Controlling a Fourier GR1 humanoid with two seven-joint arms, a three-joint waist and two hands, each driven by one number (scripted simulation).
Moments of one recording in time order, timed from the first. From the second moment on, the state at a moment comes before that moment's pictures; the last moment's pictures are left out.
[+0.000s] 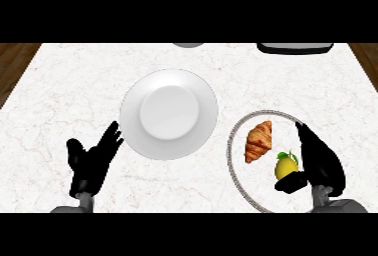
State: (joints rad) left arm 0.00 0.12 -0.10 -1.43 0.12 0.08 0.21; right arm -0.05 -0.29 0.23 -1.61 0.81 0.09 0.75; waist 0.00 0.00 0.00
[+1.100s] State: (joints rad) left arm 0.01 0.09 -0.14 -1.46 0.09 0.02 0.23; right arm -0.25 -0.03 0.67 -1.56 1.09 -0.03 0.92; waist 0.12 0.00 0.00
